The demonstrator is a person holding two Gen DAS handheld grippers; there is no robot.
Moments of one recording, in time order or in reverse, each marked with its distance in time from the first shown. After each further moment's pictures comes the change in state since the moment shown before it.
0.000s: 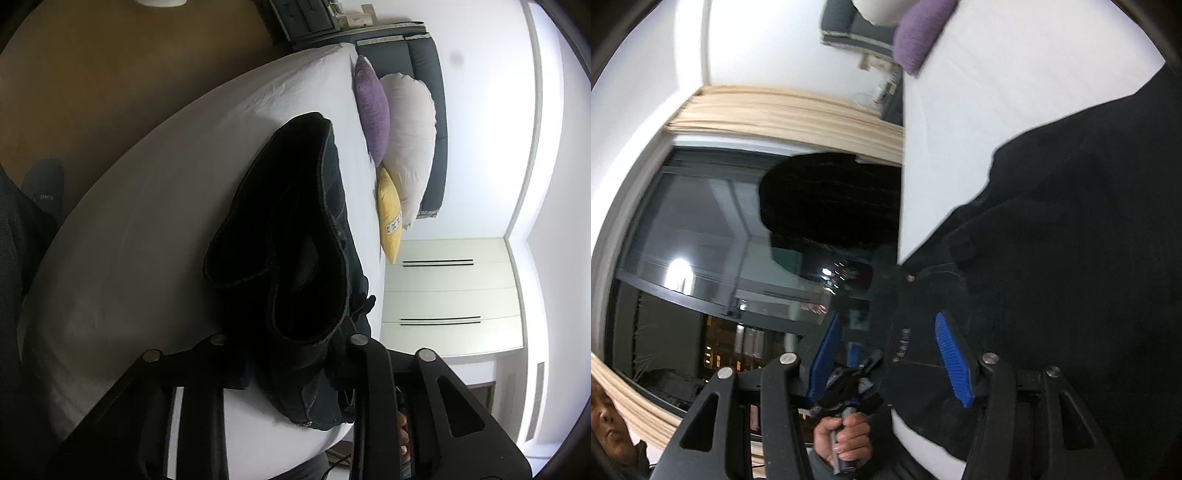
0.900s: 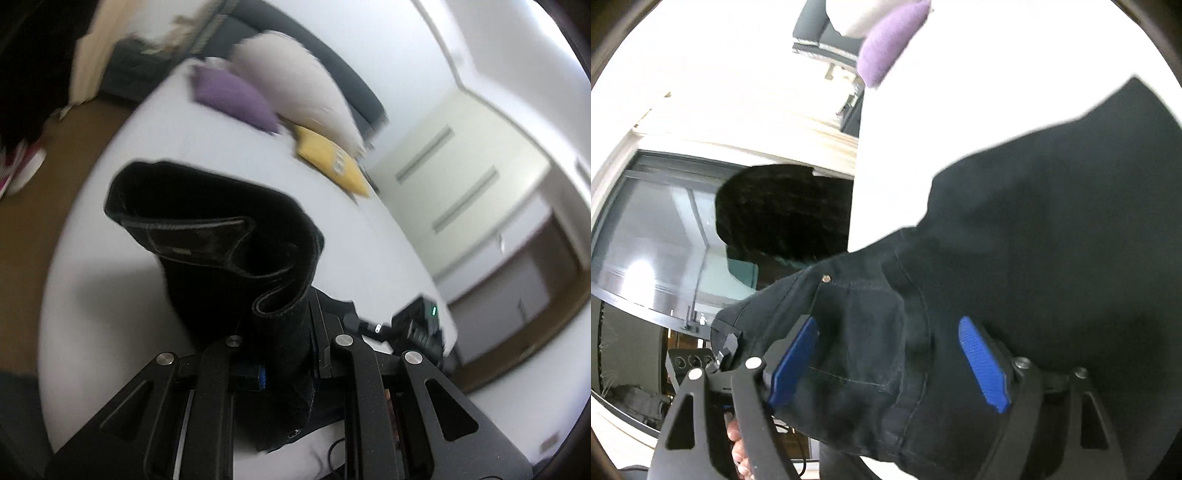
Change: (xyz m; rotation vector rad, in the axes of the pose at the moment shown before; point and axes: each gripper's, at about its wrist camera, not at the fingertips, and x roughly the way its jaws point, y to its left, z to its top) left arm 0.077 -0.267 -0.072 0.757 0.024 0.093; right arm -0.040 -0.020 0.008 0.016 -0.088 -0.108
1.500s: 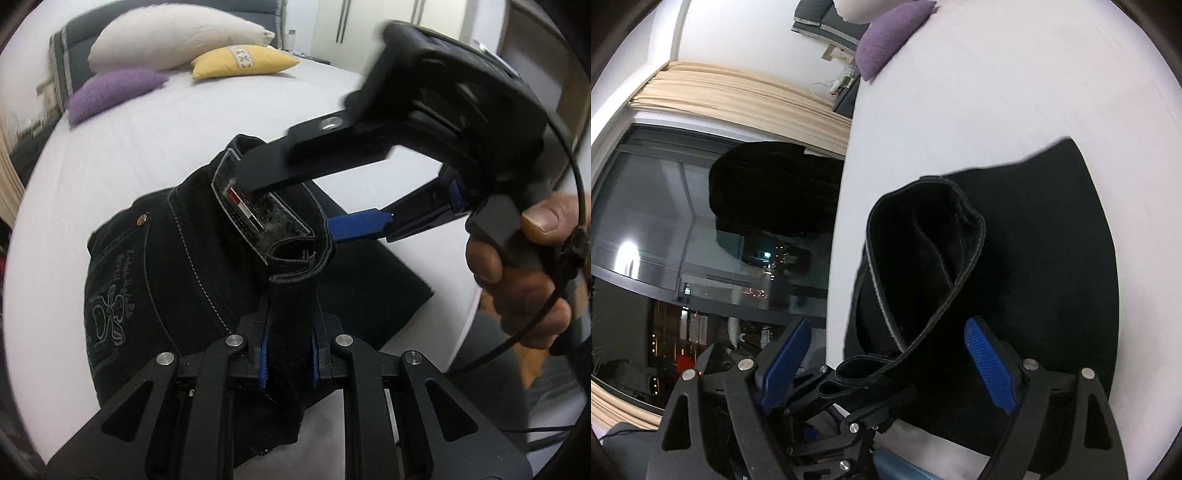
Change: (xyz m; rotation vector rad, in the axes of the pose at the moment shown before) left arm 0.190 -0.165 -0.121 0.626 0.305 0.164; right arm -0.056 0.003 0.000 -0.082 0.105 -0.131
